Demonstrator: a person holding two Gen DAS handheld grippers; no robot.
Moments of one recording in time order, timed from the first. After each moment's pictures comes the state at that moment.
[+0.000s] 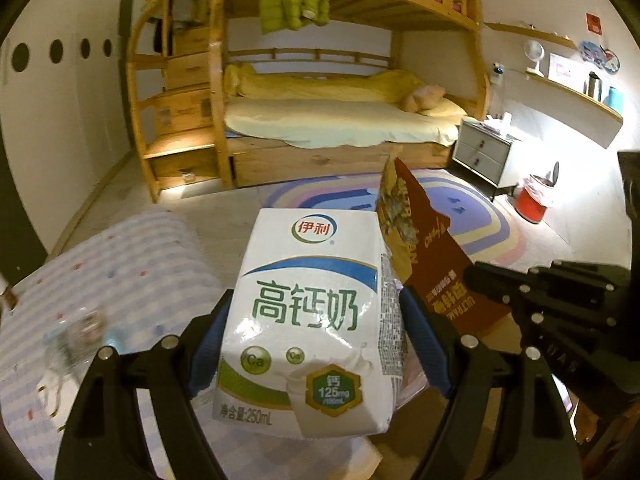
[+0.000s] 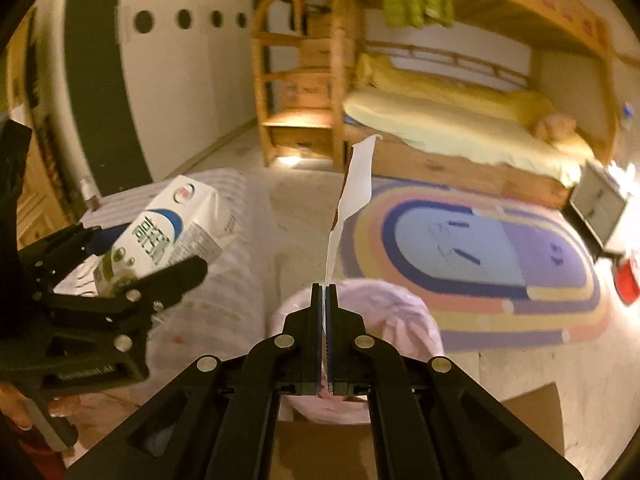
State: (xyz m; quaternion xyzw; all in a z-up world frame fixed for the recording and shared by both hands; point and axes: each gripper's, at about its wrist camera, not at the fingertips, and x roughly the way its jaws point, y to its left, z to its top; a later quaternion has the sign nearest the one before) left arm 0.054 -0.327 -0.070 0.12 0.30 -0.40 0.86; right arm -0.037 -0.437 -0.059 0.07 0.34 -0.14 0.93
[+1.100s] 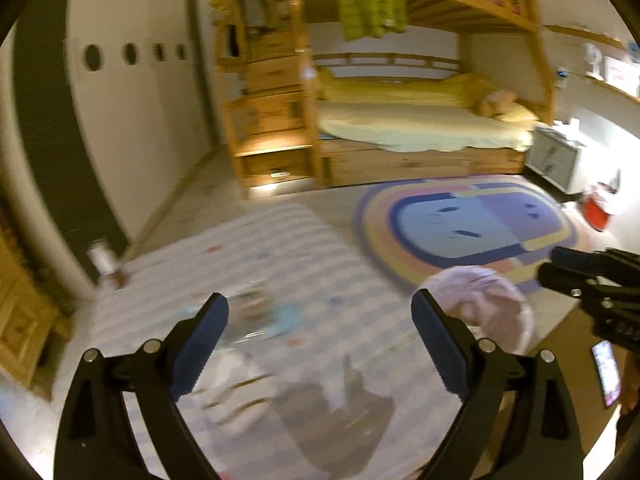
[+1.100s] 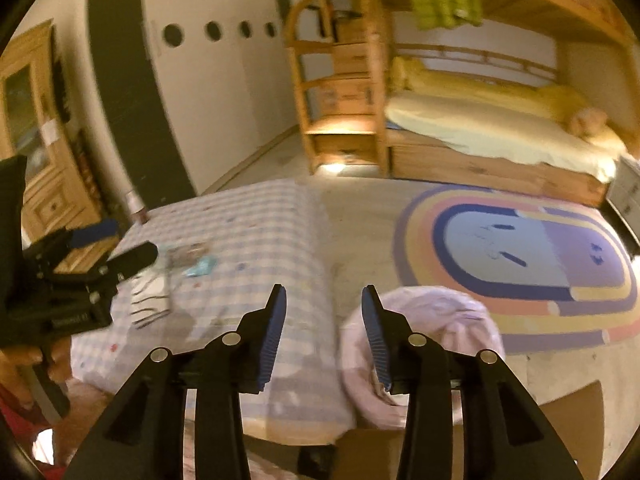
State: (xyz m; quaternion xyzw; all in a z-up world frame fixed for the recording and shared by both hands) left arm 0.081 -0.177 -0.030 0.14 0.29 -0.25 0.91; right arm -0.028 -0.367 -0.042 0.09 0.32 -0.04 0.94
